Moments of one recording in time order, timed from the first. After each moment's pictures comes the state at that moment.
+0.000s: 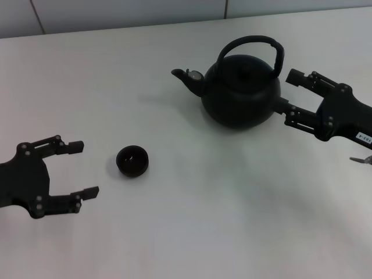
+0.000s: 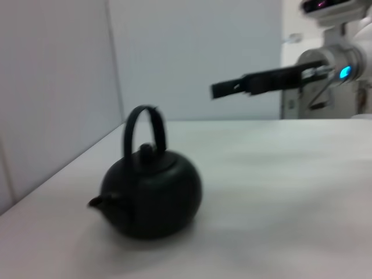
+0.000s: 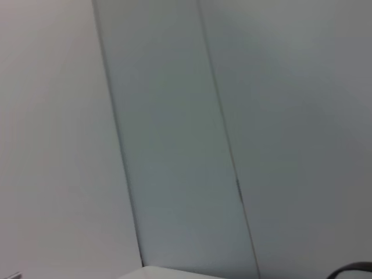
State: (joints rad) left arm -0.28 -1.98 1.05 0.84 1.73 1.62 -1.07; right arm 0.32 2.09 -0.55 -0.49 -1.67 -1.69 1.04
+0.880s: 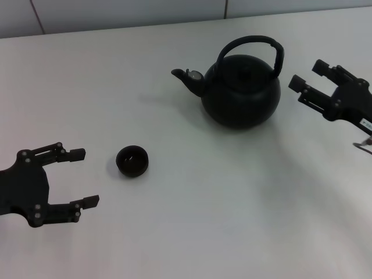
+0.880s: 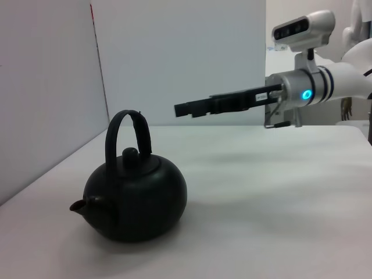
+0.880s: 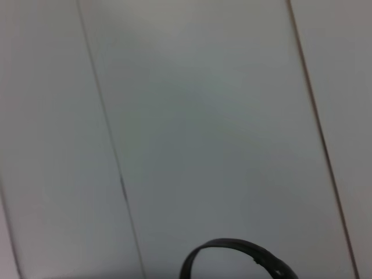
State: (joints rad) left arm -0.27 -1.98 1.04 0.84 1.74 1.66 -1.07; right arm 0.35 2.09 -0.38 -0.35 -1.66 -1.48 0.94
